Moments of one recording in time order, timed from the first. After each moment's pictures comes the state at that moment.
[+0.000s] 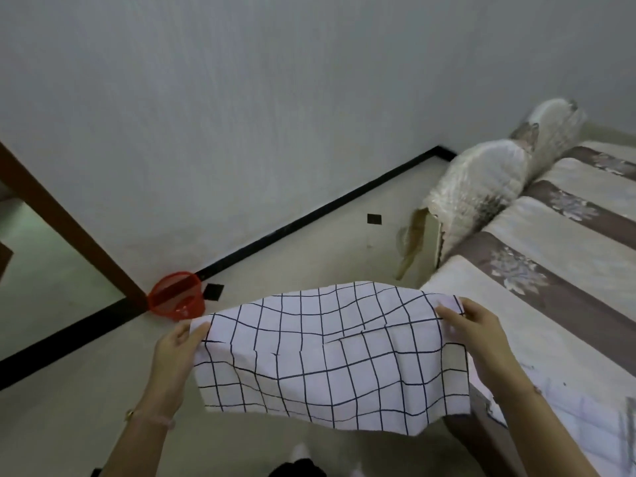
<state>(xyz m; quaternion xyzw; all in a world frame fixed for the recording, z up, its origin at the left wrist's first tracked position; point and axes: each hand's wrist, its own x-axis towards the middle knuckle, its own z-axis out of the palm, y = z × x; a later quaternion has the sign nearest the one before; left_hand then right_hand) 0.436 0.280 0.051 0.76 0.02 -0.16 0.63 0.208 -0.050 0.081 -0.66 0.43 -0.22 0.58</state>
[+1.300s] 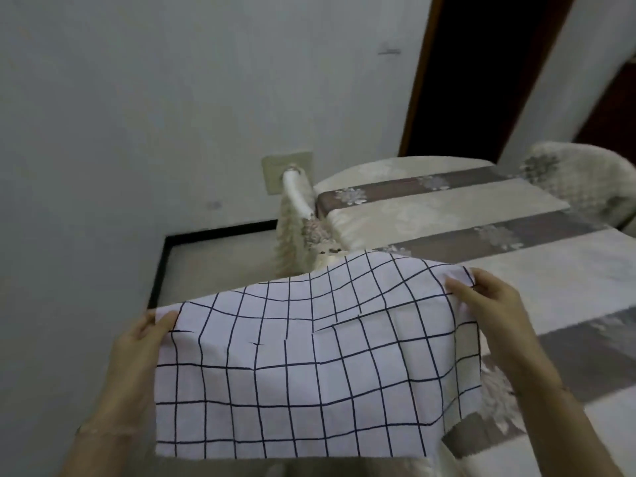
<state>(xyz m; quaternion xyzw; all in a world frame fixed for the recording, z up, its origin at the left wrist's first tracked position) 0.779 -0.456 0.141 0.60 -0.45 -0.42 0.51 0.379 -0.374 0.177 -0.40 0.64 -0.59 0.29</state>
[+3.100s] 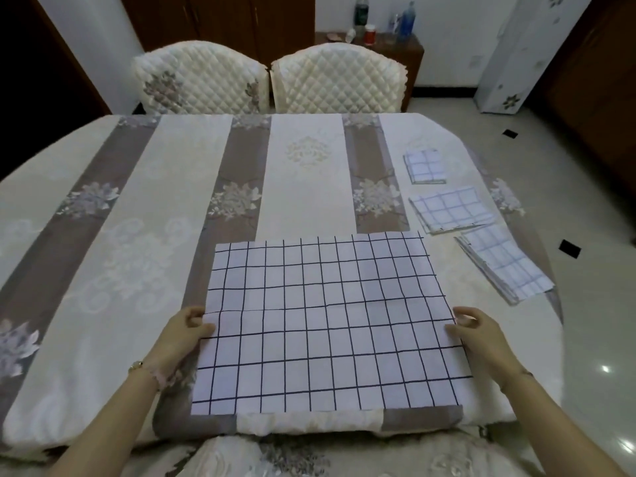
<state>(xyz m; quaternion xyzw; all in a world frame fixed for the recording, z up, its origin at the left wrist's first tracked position) 0.304 -0.780 0.007 0.26 -0.80 -0.52 -0.14 0.315 -0.291 0.002 0.28 0.80 -0.51 0.10</state>
